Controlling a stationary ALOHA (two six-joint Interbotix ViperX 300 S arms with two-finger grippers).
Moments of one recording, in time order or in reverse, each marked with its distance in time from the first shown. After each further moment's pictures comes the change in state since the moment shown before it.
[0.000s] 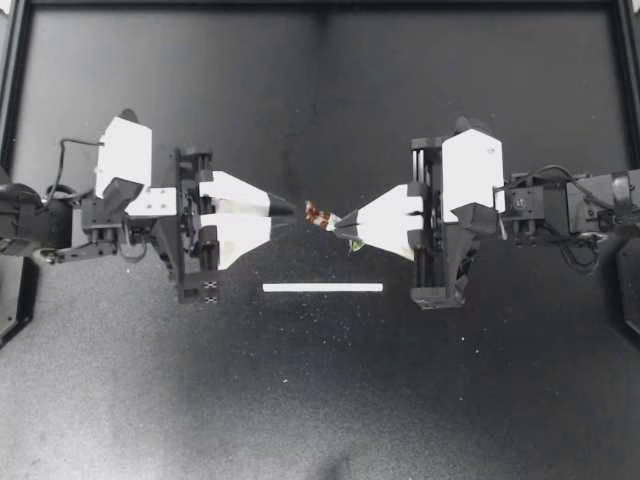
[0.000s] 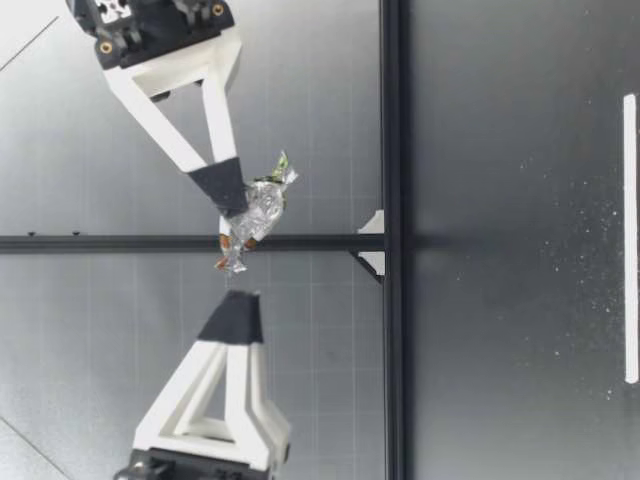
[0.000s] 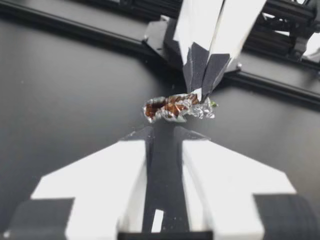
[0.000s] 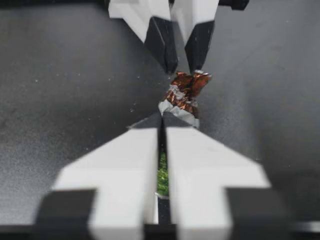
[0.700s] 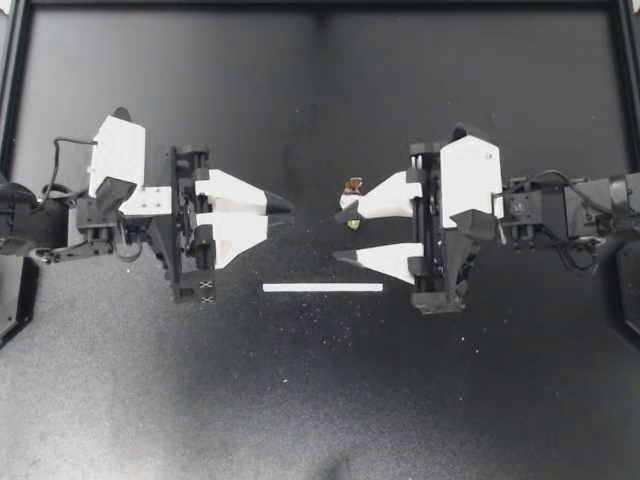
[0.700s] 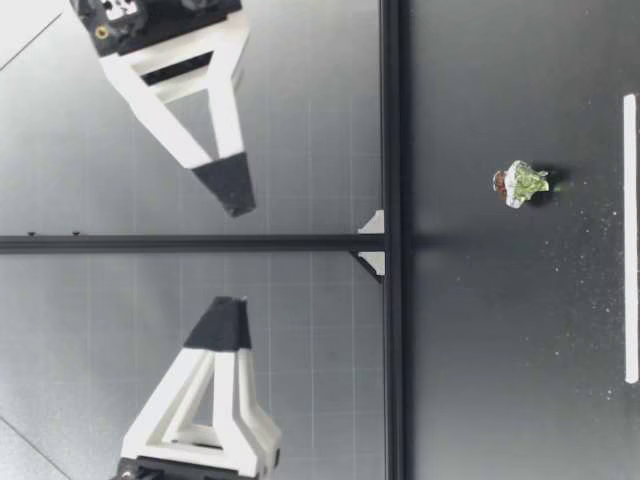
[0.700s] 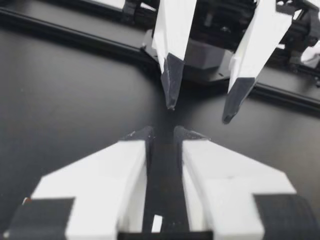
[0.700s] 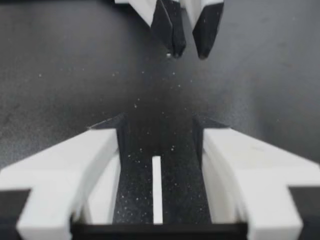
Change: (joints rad) left arm 0.000 -0.015 0.005 0.008 -0.009 0.003; right arm 0.011 0.006 0.012 0.000 -0.012 -0.002
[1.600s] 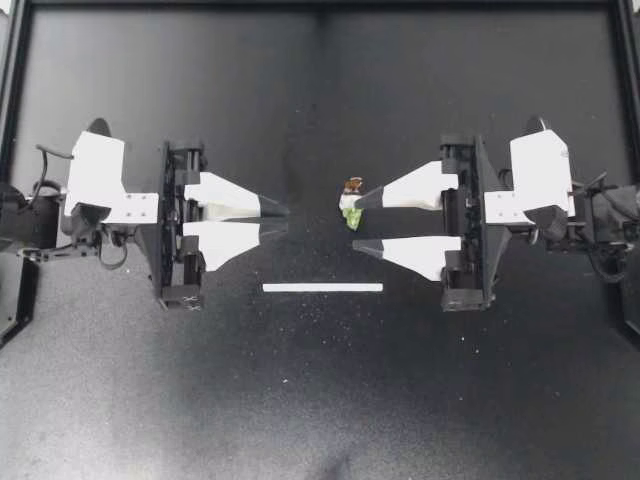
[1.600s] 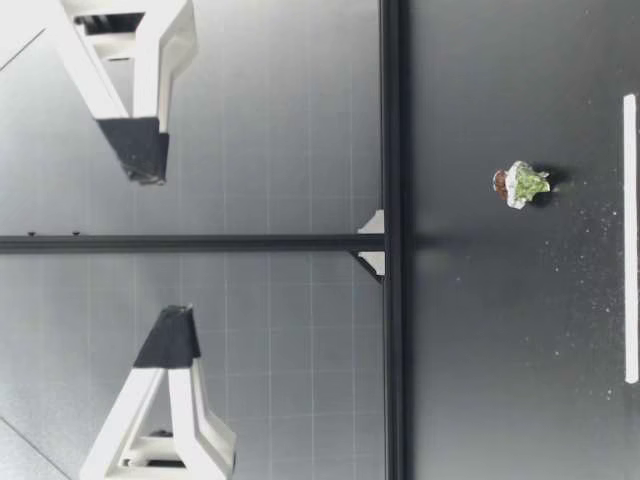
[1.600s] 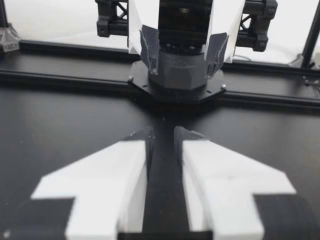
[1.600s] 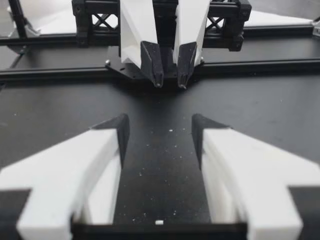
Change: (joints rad) left arm 0.000 -0.035 0.009 0.092 -0.044 0.095; right arm 0.000 -0.064 0.115 0.000 -0.325 0.002
